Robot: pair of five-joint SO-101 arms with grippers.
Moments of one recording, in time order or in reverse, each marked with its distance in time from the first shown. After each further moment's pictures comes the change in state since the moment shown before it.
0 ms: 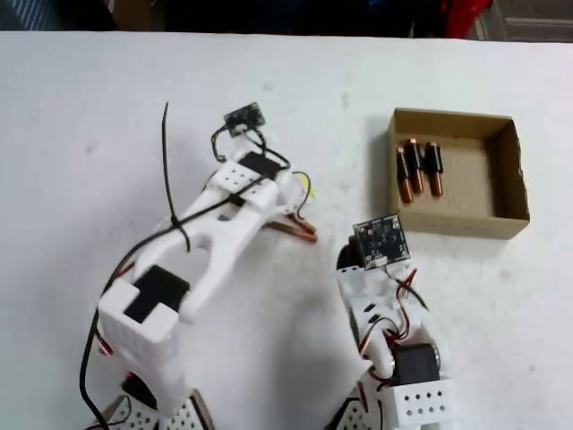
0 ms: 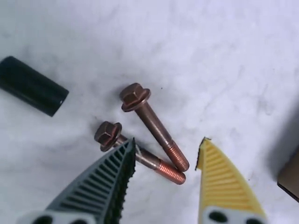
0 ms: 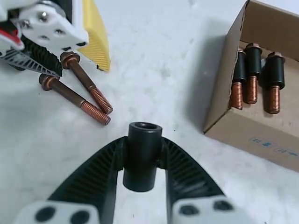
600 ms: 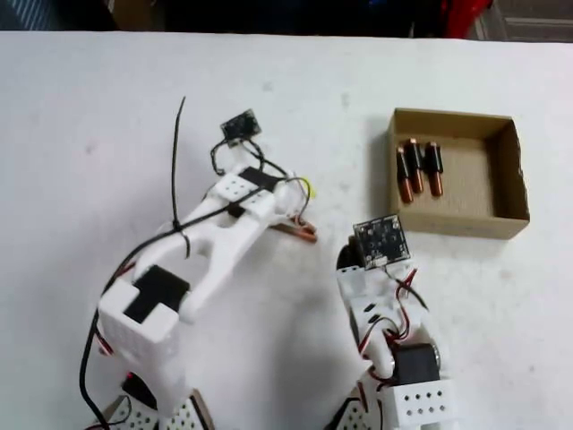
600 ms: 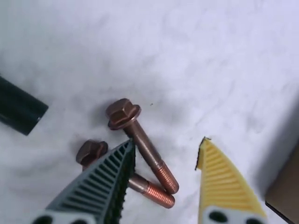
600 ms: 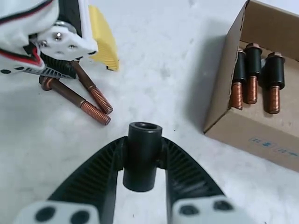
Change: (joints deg) left arm 0.0 0.1 7.8 -14.1 3.2; right arm 0.0 0.0 0.0 0.0 0.0
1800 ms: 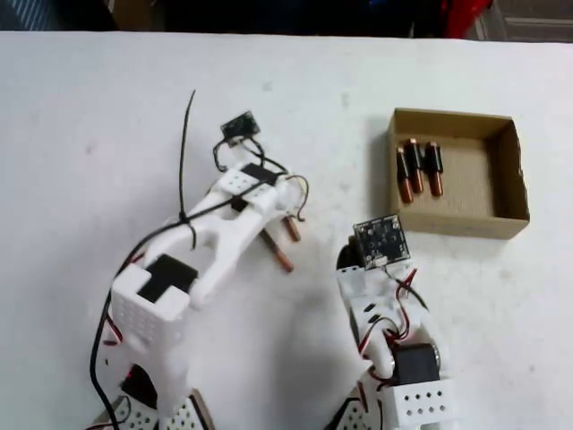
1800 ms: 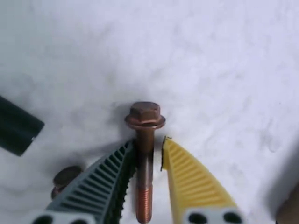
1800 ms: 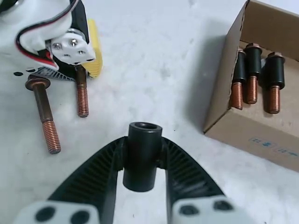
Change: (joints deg) left arm -1.3 7.2 -5.4 0.6 0.2; right arm 0.0 0.0 0.0 0.0 0.0
